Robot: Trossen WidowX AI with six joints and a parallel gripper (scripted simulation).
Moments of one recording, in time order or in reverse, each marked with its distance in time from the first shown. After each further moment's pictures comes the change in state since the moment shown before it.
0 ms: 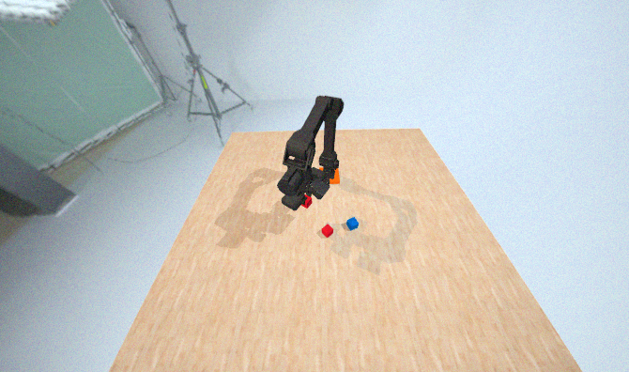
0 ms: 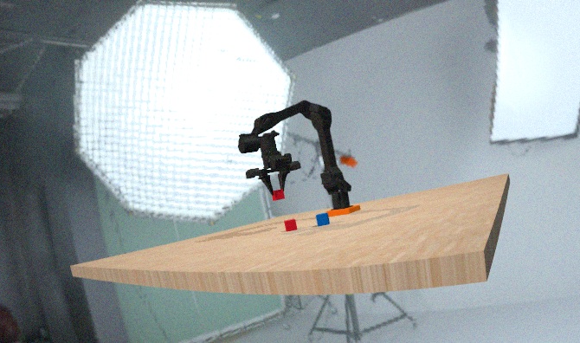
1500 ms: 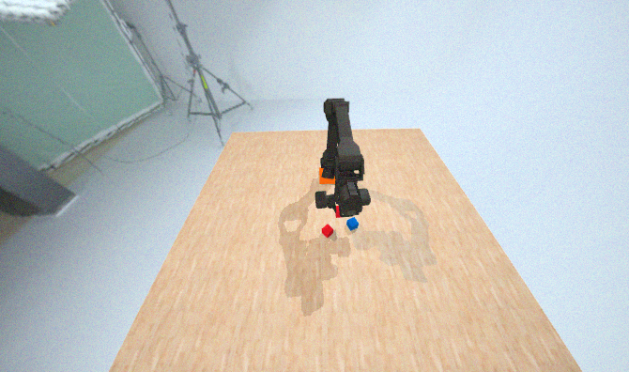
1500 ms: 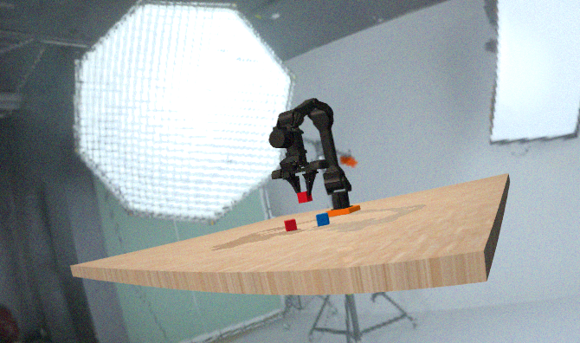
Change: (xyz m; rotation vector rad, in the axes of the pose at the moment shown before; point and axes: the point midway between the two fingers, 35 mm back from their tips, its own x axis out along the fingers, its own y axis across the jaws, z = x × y) arm 0.023 0.047 0.127 0.905 -0.015 -0.005
